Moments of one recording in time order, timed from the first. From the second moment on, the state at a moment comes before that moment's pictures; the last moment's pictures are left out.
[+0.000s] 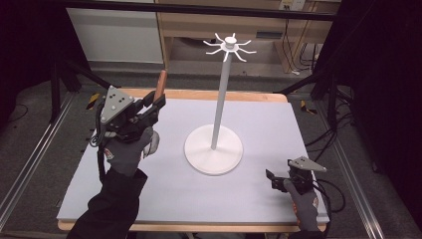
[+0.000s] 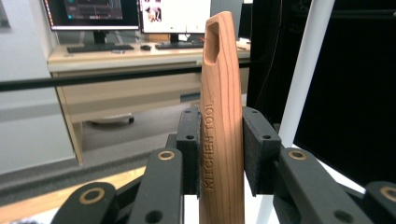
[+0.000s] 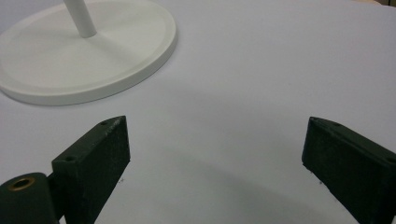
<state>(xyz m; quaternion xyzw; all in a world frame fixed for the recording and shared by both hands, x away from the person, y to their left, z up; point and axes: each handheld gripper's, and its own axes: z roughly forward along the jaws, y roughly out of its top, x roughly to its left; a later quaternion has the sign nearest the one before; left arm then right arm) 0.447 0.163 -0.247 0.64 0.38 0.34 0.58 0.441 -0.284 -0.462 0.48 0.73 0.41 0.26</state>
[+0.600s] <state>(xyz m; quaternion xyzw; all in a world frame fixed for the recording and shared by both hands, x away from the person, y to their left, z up) 0.449 0.137 -0.217 0.63 0.35 0.35 0.60 0.441 -0.284 -0.462 0.48 0.73 0.41 0.26</state>
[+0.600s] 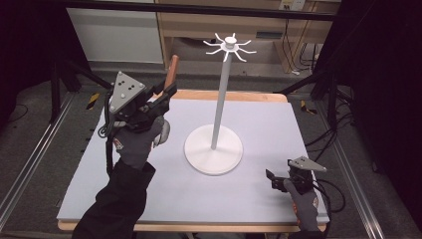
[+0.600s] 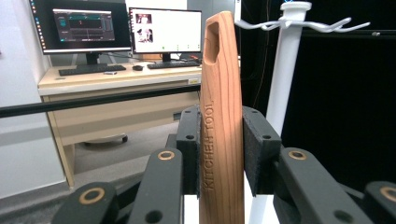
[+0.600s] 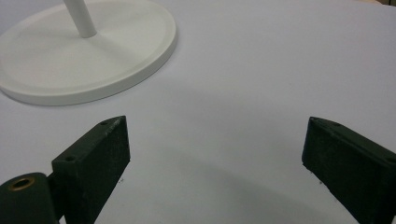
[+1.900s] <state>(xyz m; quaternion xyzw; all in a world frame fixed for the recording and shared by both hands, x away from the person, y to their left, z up) 0.465 0.095 -0.198 0.66 0.32 0.35 0.58 0.441 -0.285 -0.461 0.48 0.73 0.42 0.26</state>
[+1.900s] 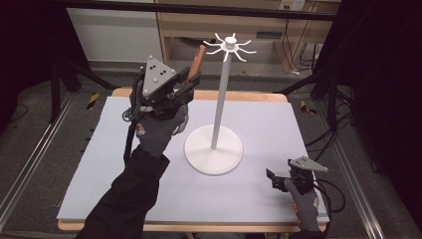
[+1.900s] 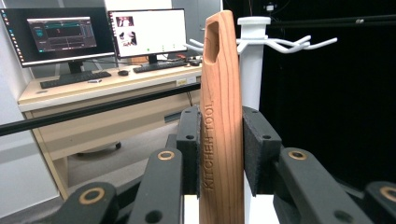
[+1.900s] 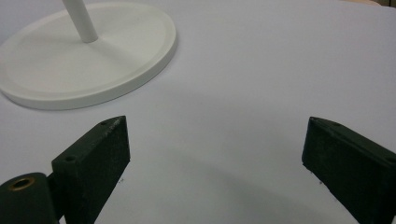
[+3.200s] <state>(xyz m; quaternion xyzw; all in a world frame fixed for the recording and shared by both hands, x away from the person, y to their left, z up) 0.483 0.071 -0.206 0.67 0.32 0.34 0.58 0.441 -0.285 -0.462 0.48 0.73 0.42 0.26</state>
